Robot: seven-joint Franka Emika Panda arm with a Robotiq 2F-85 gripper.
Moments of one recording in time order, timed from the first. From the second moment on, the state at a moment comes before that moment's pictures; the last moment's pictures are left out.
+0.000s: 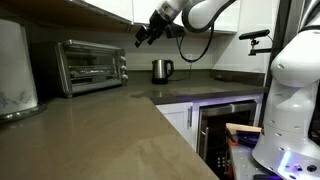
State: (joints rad) arm -0.41 -0.52 0.30 -2.58 -0.45 2.96 0.45
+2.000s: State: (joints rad) arm -1.78 -0.44 1.61 -2.09 -0.01 3.46 0.40
